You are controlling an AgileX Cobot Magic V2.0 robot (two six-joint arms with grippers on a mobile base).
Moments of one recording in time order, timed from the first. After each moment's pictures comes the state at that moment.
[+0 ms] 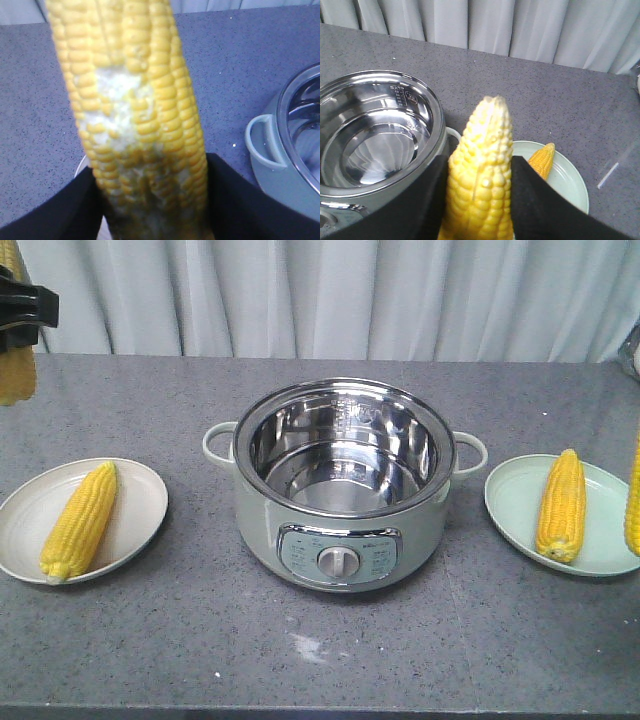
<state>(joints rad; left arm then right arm) -0.36 1.29 -1.56 0.31 1.10 -0.35 0.22 0.99 -1.37 -0.06 0.99 0.01</state>
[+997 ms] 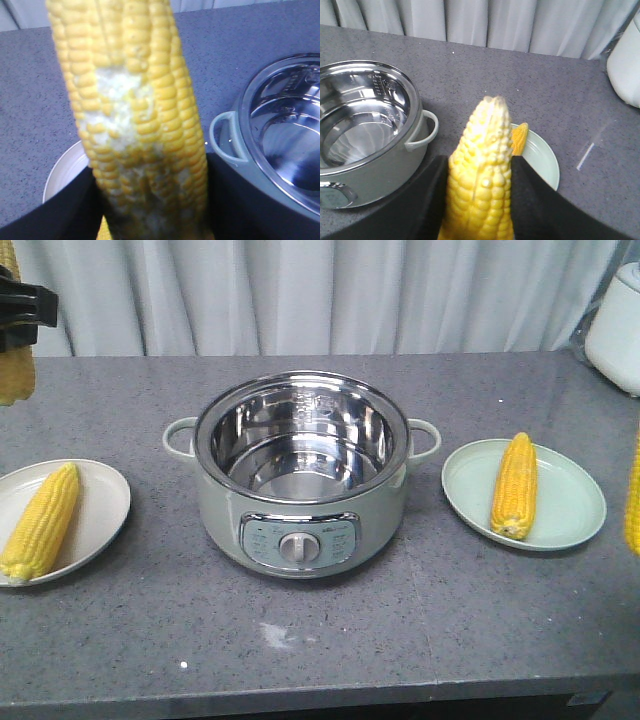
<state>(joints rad) -0.36 1.29 -1.56 0.32 1.10 -0.35 0.22 0.99 -1.37 -0.06 0.99 0.01</state>
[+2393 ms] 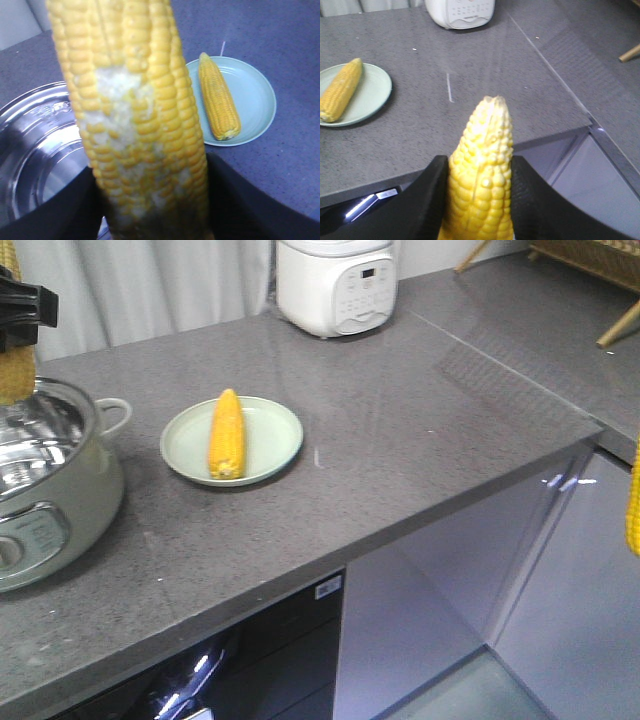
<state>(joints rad) -0.36 1.29 -1.56 0.32 1.10 -0.35 0.22 0.99 -1.37 -0.06 0.99 0.01</state>
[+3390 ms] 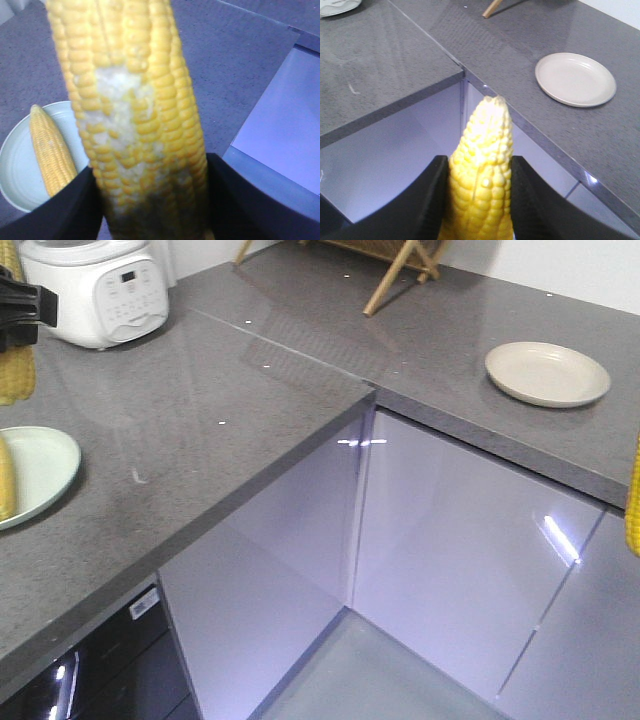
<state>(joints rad) -0.36 1.29 -1.56 0.32 1.10 -0.35 0.22 0.99 -1.37 -0.06 0.99 0.01</state>
